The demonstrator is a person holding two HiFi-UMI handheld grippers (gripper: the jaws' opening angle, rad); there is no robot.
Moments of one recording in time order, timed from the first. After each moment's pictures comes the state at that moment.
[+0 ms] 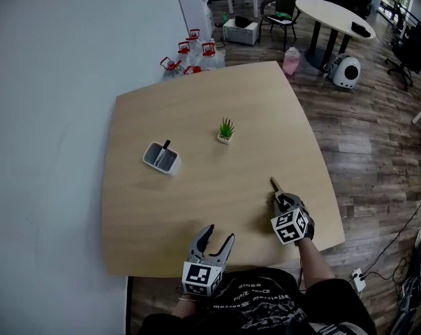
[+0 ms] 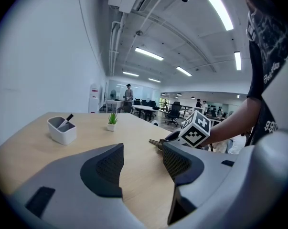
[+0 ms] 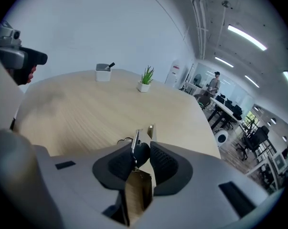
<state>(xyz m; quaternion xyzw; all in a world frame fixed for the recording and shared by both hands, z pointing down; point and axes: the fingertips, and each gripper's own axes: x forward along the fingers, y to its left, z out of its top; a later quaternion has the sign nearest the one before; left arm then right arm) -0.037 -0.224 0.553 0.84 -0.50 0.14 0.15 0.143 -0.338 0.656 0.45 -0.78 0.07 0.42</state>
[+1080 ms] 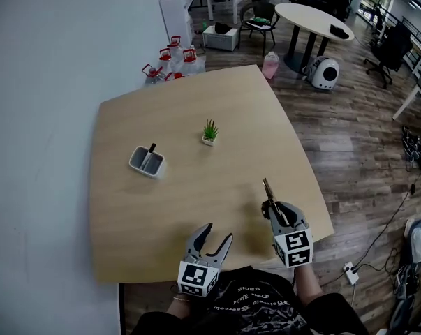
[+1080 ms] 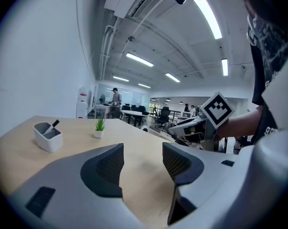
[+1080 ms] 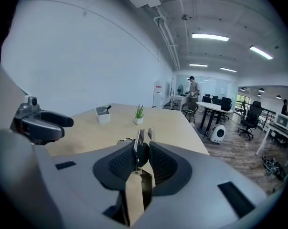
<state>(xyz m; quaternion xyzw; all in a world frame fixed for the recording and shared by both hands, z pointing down) -0.014 -0.216 0.535 0.88 -0.45 0.11 0.12 0.140 -0.272 0.532 0.53 -0.81 0.11 0.23</state>
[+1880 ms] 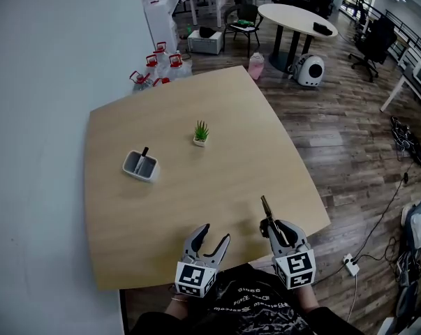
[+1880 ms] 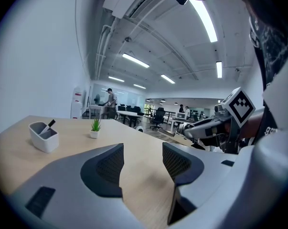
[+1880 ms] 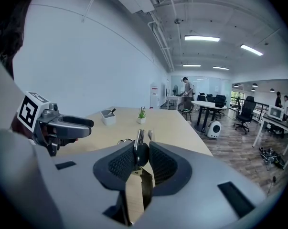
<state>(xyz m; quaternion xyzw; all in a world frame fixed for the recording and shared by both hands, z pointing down) -0.017 -0.205 0.538 0.90 -0.42 0.10 0.12 0.137 -0.195 0.524 0.56 -0.79 0.13 0.21</state>
